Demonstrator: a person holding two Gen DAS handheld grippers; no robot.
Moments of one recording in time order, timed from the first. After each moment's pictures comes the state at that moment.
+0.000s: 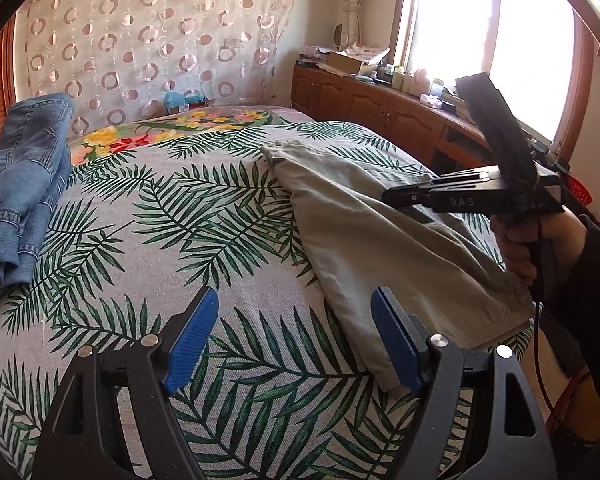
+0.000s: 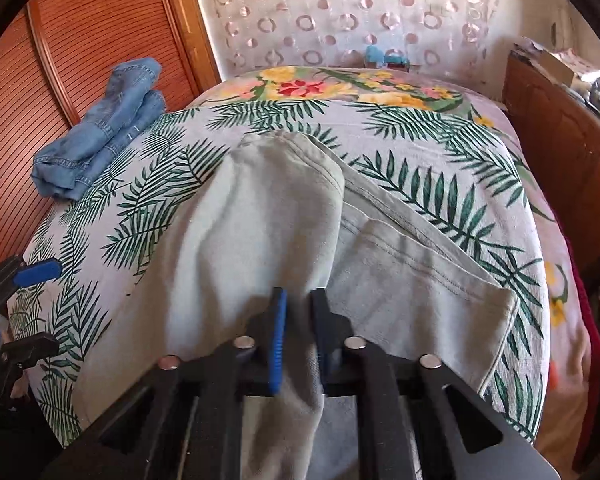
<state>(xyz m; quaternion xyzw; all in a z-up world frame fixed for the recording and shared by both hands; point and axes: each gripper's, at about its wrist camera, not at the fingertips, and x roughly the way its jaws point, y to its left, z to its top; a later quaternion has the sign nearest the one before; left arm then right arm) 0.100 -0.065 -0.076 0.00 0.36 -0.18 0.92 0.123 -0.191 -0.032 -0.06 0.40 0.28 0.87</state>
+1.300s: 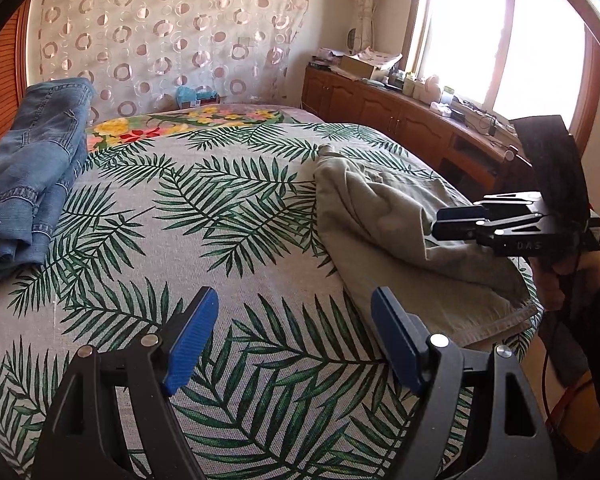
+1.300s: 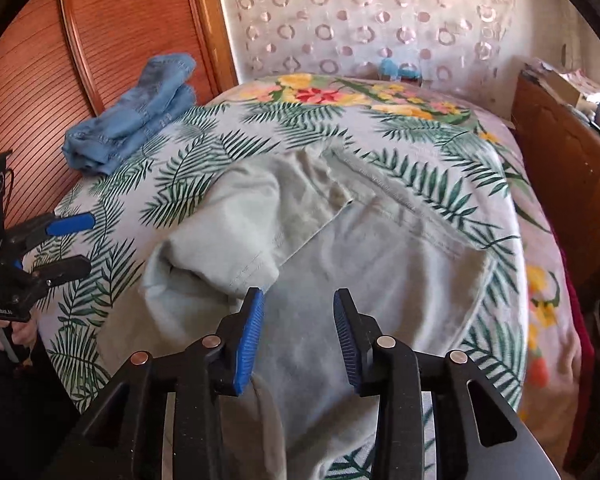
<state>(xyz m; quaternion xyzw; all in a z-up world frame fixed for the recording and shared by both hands) 0.095 -0.047 -0.078 -0.02 0.36 -0.16 0.92 0.070 -0.213 -0.027 -0.08 0.39 0.30 0.87</state>
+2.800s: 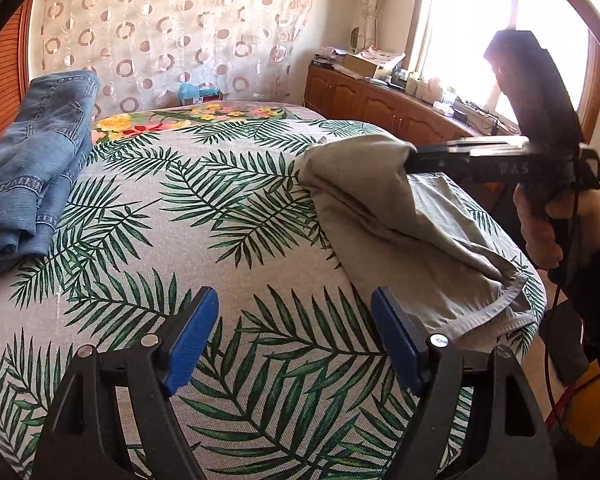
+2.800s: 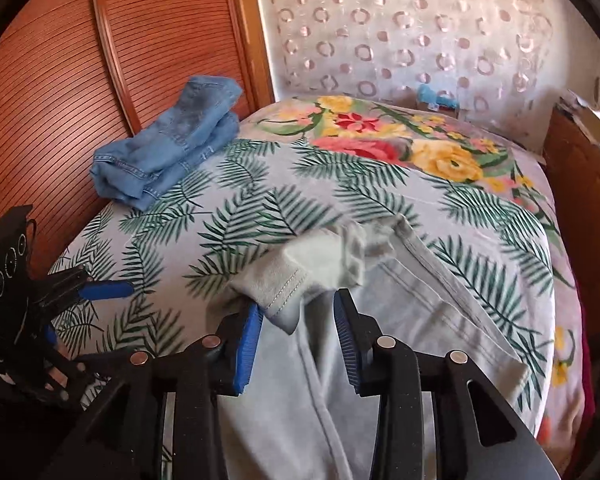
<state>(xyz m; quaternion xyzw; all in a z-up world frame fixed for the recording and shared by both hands) 0.093 -0.041 -0.081 -0.02 0.36 -0.16 0.92 0.134 -0.145 -0.014 -0.09 0.35 0.35 0.86</state>
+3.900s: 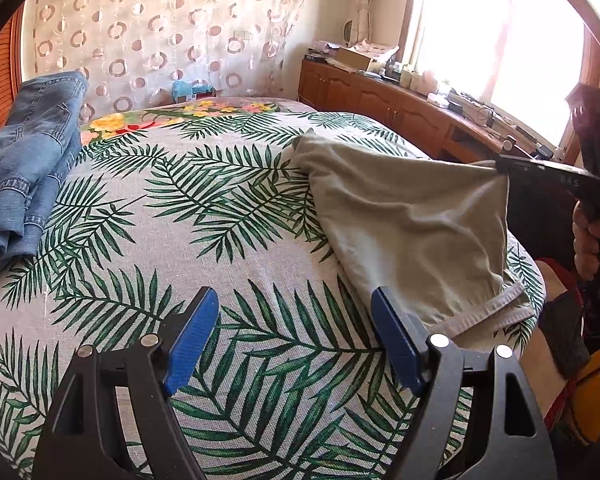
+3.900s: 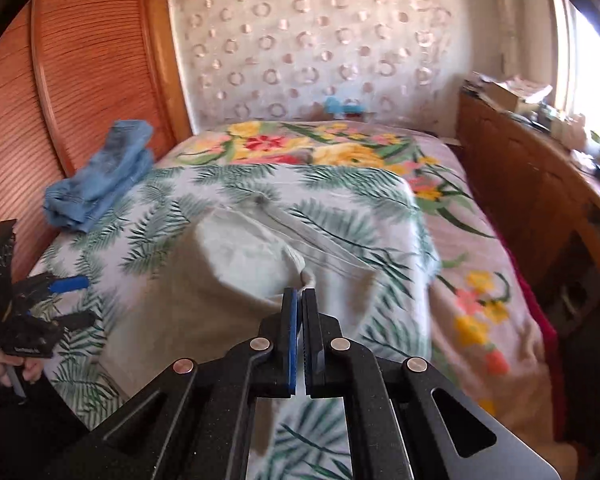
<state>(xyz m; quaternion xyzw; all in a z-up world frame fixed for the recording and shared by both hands) 0.093 -0.054 -0.086 -0.01 0.37 -0.17 0.91 0.076 -0.253 -0.011 -0.03 0.32 0.20 0.92</state>
